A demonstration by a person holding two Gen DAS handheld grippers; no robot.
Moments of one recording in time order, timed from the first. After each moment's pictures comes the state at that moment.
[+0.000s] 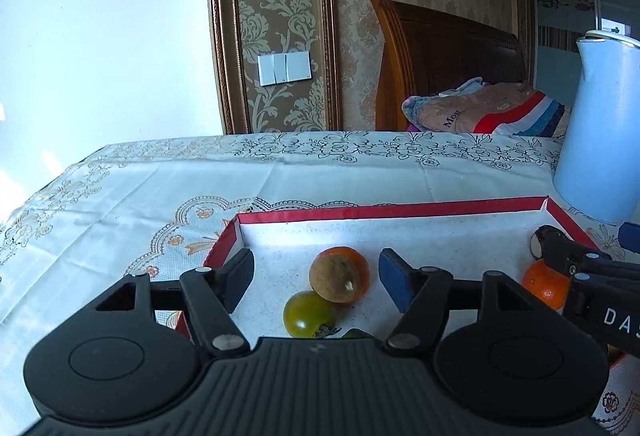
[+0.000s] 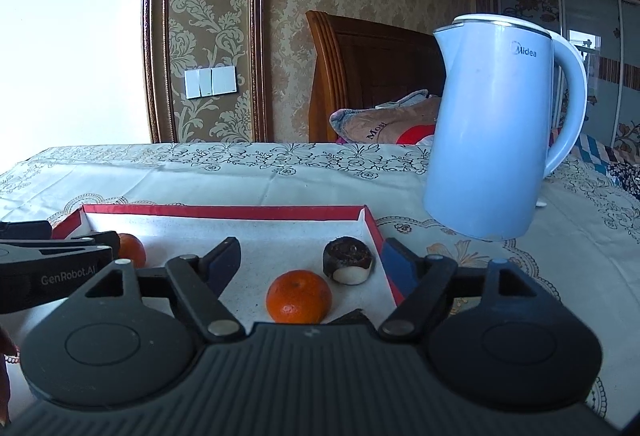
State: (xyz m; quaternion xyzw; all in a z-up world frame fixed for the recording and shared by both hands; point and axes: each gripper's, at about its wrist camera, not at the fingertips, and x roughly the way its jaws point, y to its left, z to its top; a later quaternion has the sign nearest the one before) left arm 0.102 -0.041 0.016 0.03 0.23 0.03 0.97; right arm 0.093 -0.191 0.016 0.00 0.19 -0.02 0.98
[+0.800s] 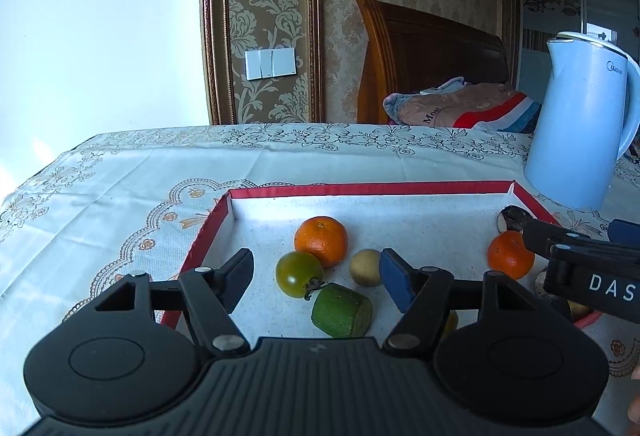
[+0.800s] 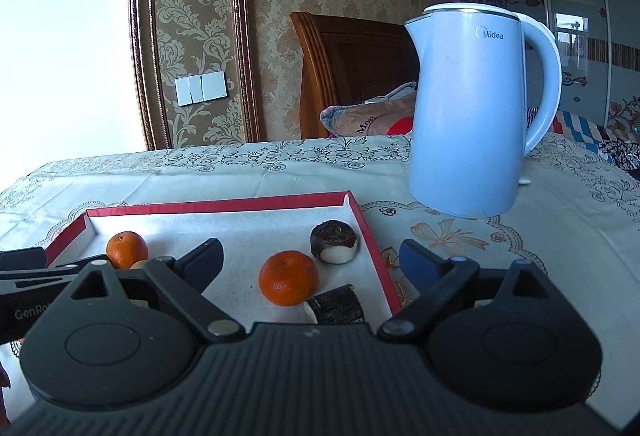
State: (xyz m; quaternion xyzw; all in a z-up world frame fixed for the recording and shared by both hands) left arm 0.070 -0.040 0.014 0.01 0.24 0.00 0.97; right arm 0.070 -0.202 0.014 0.03 0.19 -0.03 0.98
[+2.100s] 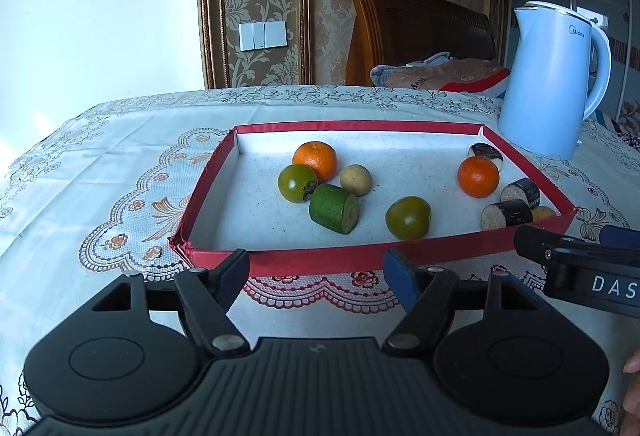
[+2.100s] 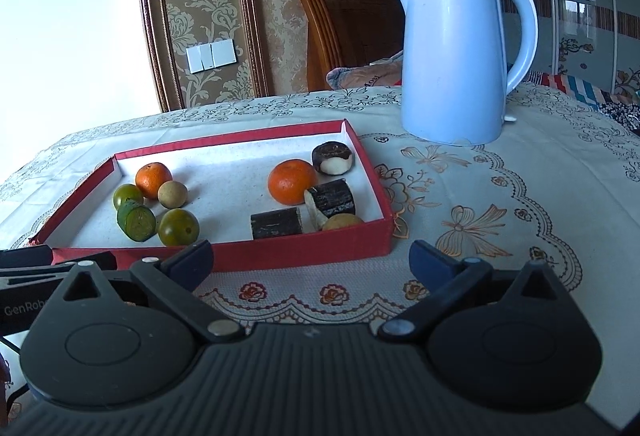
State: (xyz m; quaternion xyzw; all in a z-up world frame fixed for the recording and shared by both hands) left arm 0.006 -0.035 -0.004 0.01 0.28 -0.02 0.96; right arm 0.006 -0.206 -0.010 0.05 0.24 -0.01 0.97
